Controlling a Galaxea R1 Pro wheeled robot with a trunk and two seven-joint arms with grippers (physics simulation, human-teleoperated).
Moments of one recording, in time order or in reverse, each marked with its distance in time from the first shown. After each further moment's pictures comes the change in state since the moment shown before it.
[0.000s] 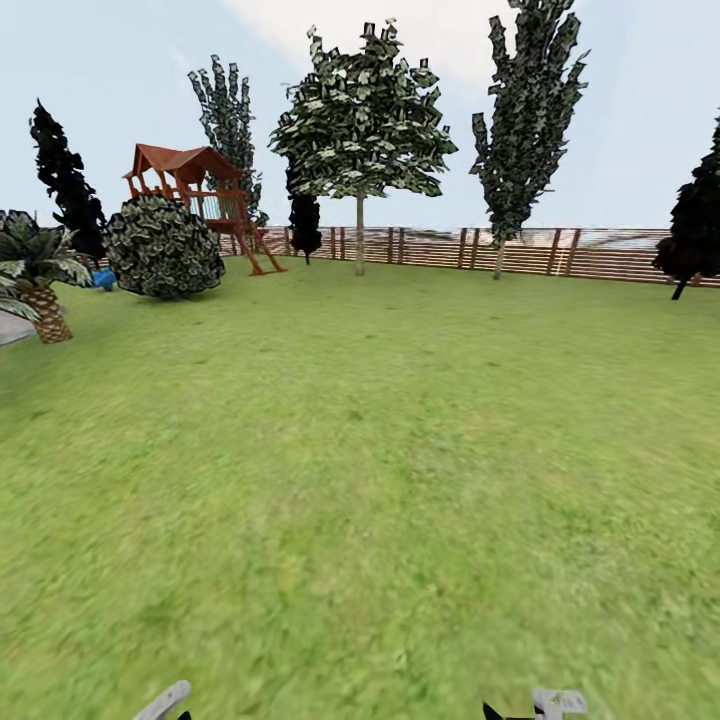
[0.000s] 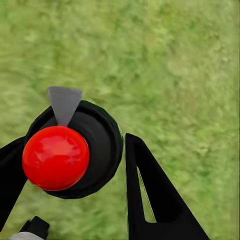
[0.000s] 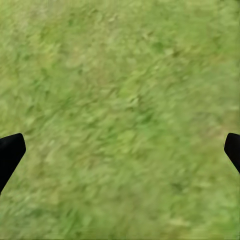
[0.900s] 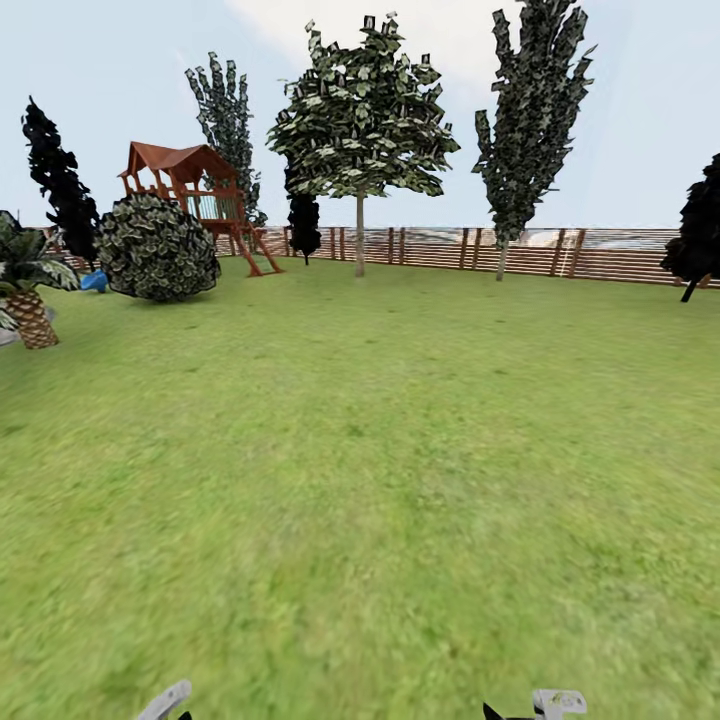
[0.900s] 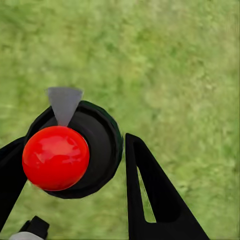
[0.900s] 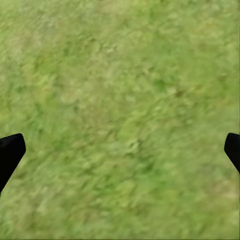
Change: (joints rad) left arm 0.000 -0.002 0.000 0.000 -0.002 0.000 0.001; right arm 0.000 0.000 0.000 0.000 0.002 0.000 0.000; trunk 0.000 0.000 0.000
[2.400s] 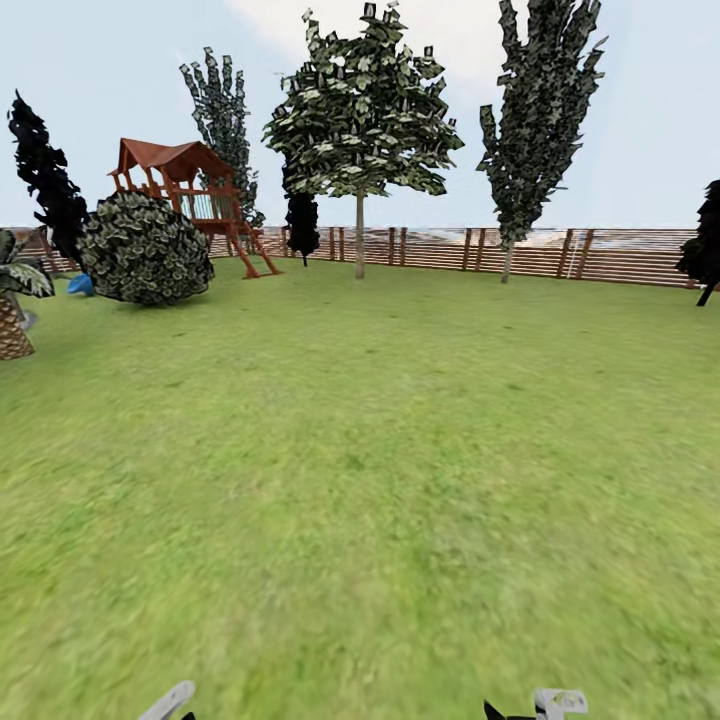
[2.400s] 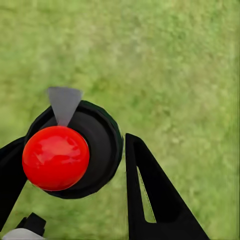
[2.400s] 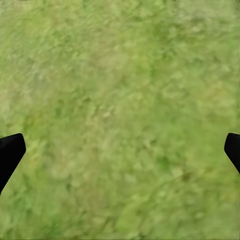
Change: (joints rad) left arm 0.000 -0.010 0.000 0.001 0.005 0.000 0.001; right arm 0.000 -0.001 -0.004 -0.001 -0.010 0.000 0.000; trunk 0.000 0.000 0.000
